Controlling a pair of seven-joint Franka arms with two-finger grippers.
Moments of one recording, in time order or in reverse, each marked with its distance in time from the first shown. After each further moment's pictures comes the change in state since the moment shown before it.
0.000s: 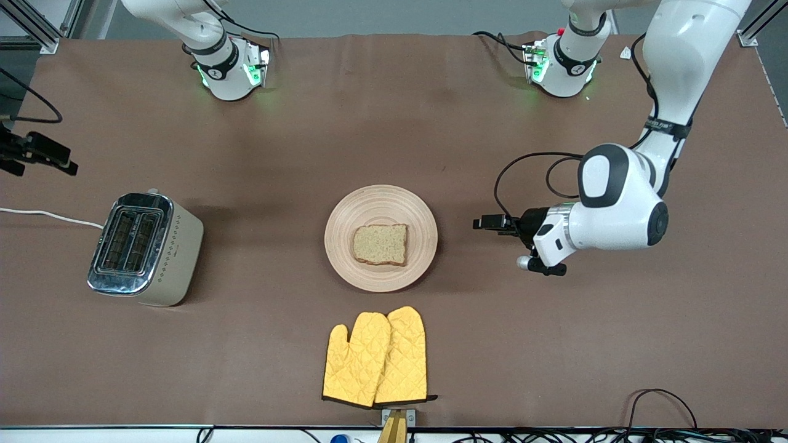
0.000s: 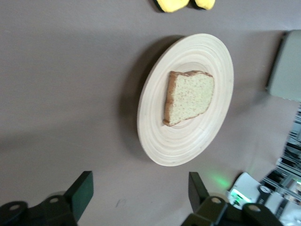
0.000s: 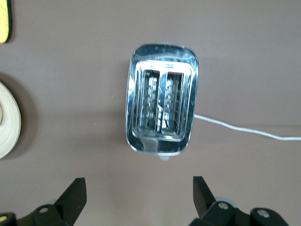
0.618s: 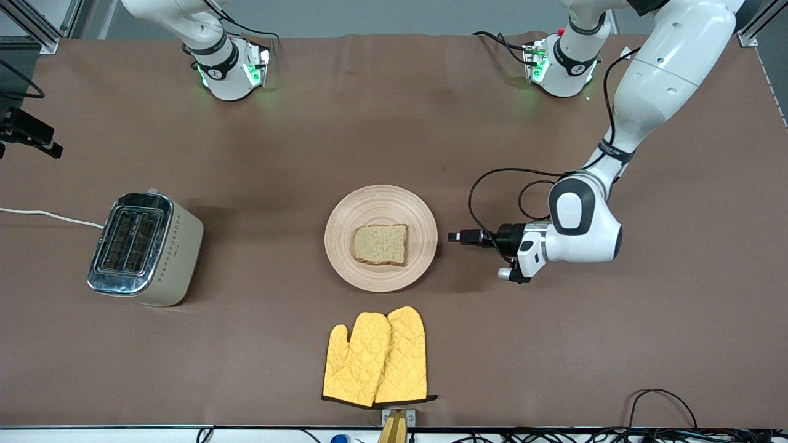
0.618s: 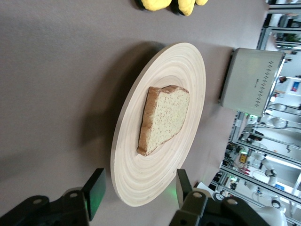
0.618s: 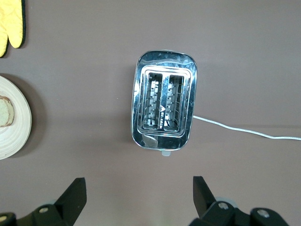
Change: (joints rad) left arm -0.031 0.198 -0.006 -0.018 -0.363 0.144 0.313; right arm 0.015 0.006 0.011 0.098 -0.003 -0.052 0.022
